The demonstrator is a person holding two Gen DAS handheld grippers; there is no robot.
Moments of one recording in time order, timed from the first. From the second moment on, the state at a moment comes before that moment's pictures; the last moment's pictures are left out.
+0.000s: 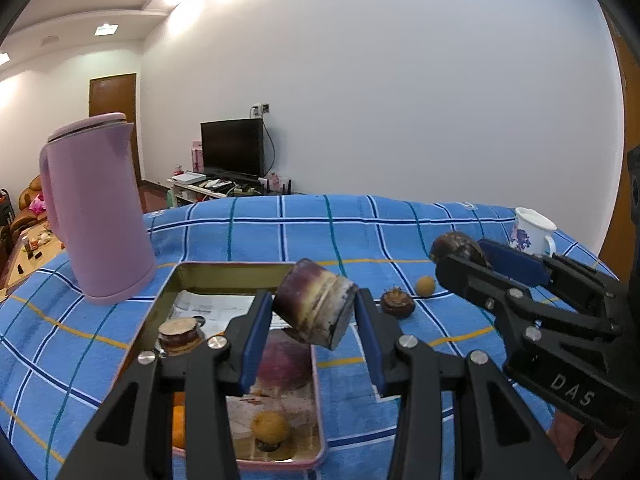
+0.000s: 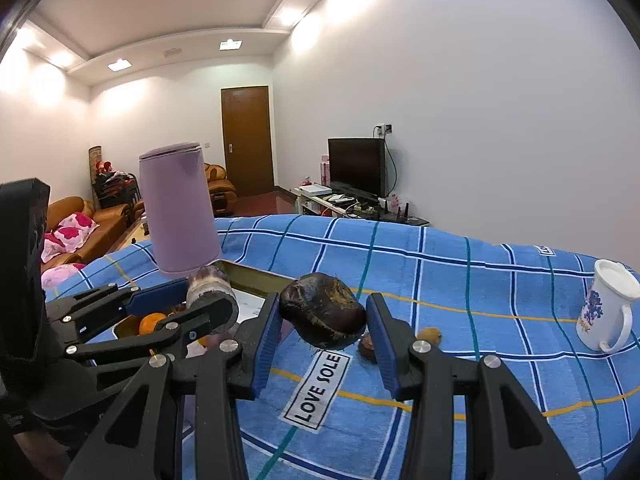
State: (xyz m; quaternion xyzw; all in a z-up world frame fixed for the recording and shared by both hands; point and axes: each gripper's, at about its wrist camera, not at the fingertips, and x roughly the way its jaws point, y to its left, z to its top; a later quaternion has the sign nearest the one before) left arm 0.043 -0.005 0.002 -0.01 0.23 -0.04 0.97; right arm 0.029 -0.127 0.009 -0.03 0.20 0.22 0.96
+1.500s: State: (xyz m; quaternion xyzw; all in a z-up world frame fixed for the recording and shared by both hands) left arm 0.052 0.095 -0.020 -0.04 0.29 0.03 0.96; right arm 0.040 -0.036 -0.009 -0.08 0.23 0.30 0.92
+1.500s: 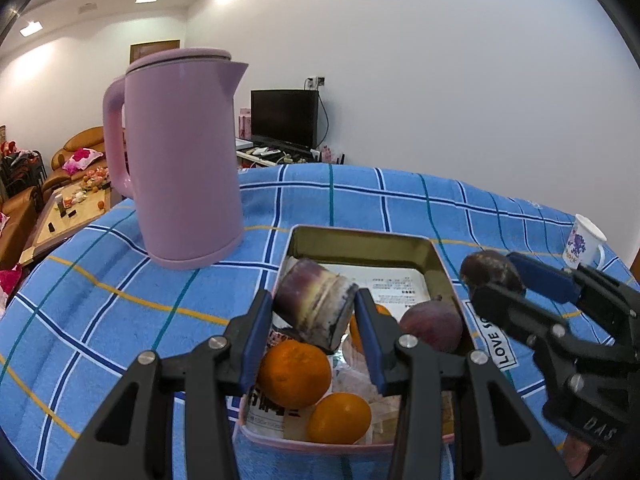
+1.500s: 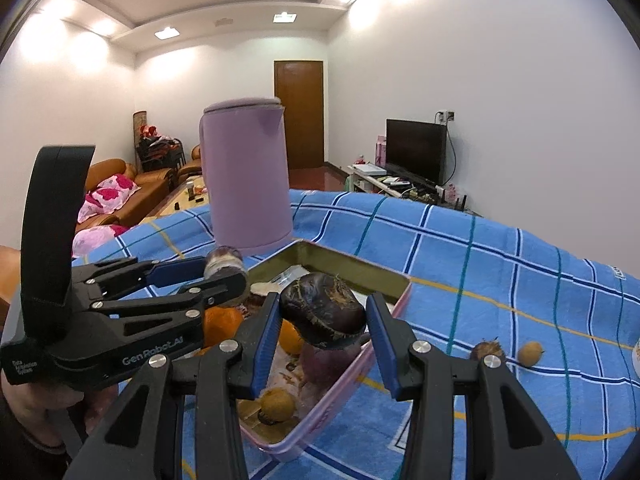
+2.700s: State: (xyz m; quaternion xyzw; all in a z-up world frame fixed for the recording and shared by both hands) left arm 0.061 0.099 -0.035 -0.04 0.31 0.03 0.95; right arm 0.041 -0.021 -0.032 -0.09 0.26 0.32 0.91
